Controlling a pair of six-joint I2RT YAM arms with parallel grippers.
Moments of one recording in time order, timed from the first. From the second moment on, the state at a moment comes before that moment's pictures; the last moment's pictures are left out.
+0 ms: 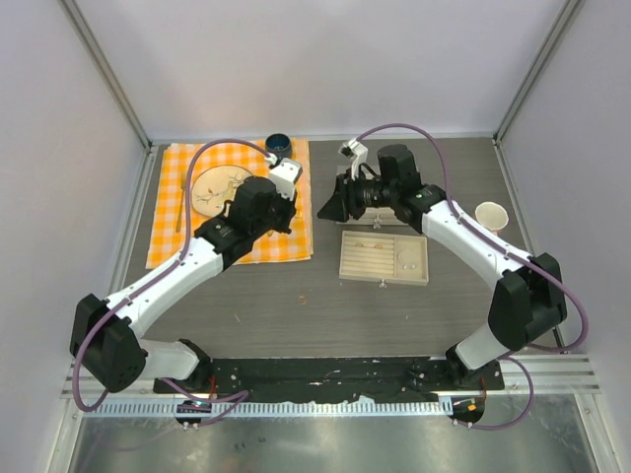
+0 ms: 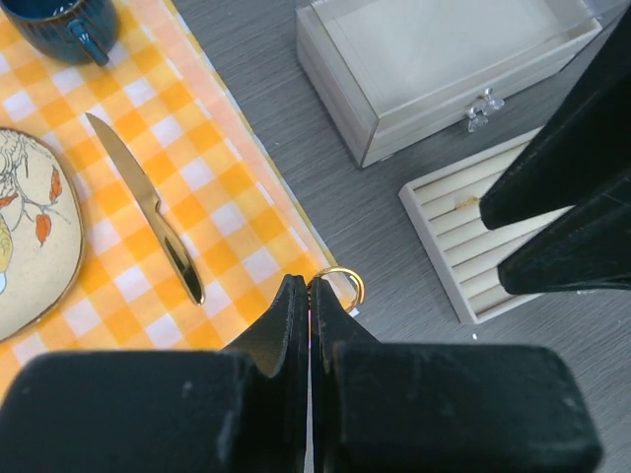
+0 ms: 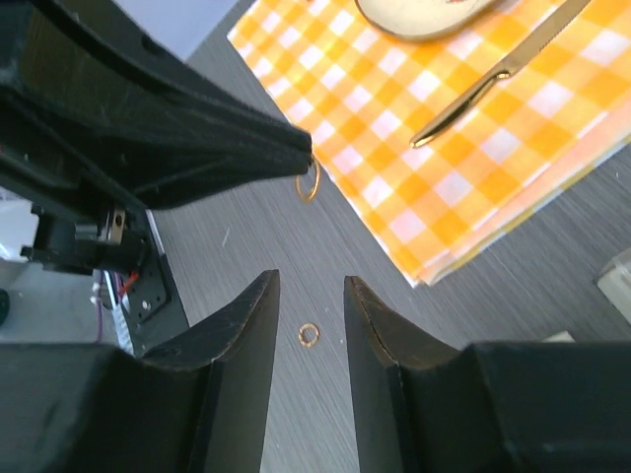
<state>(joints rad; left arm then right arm) -0.64 1.31 1.07 -0.22 -0.09 -0.06 0.49 1.53 1.24 -0.22 -0.69 0.18</state>
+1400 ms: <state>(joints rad) -0.64 1.31 1.07 -0.23 -0.08 -0.19 0.55 1.71 1.31 -0.03 -0.69 0.36</state>
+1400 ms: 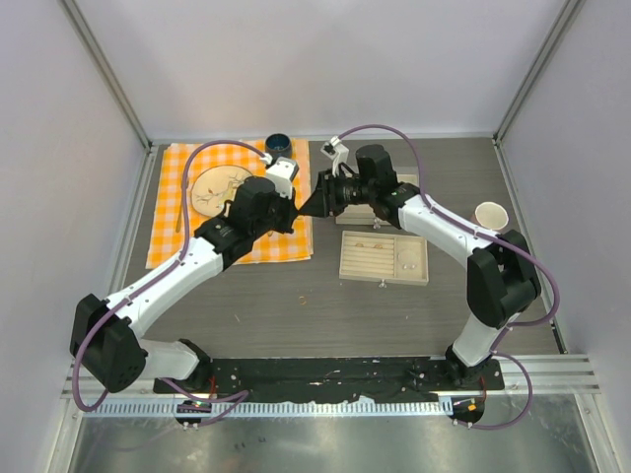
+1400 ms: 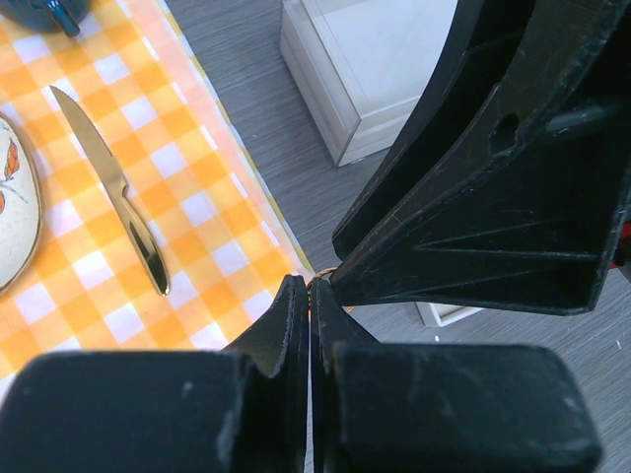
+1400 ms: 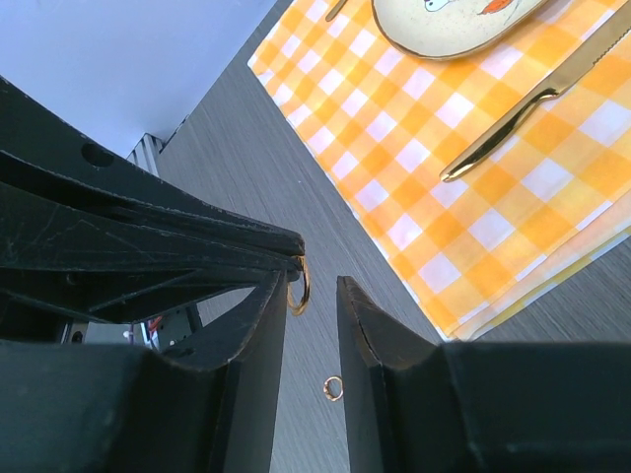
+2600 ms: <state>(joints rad) -0.64 1.31 1.07 -0.21 -0.10 -0.19 0.56 1.71 1.31 -0.03 -0.70 0.36</state>
